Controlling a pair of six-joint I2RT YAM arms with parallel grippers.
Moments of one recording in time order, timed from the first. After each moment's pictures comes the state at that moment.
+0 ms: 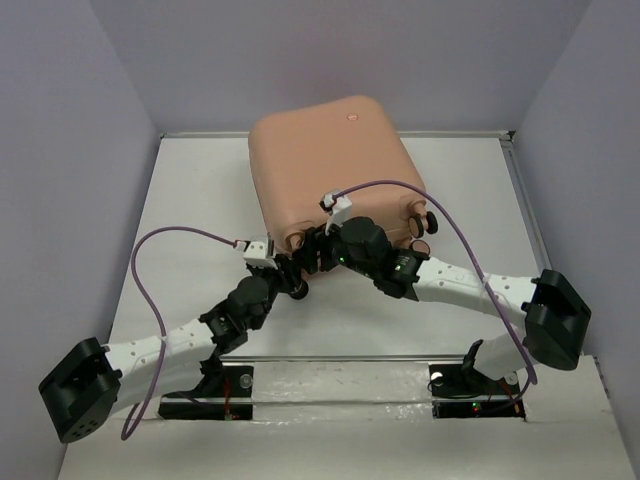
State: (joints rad) left arm -0.92 0.91 0.22 0.50 -0.55 -0.47; right arm 1.01 1.45 1.00 0.14 0.09 0.42
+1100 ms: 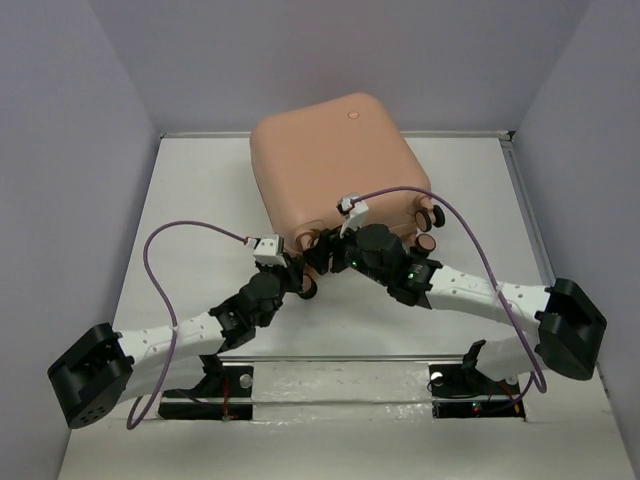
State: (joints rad) left arm -0.94 1.02 0.27 0.54 -0.59 -0.49; right arm 0.99 1.37 0.88 0.21 0.14 0.42
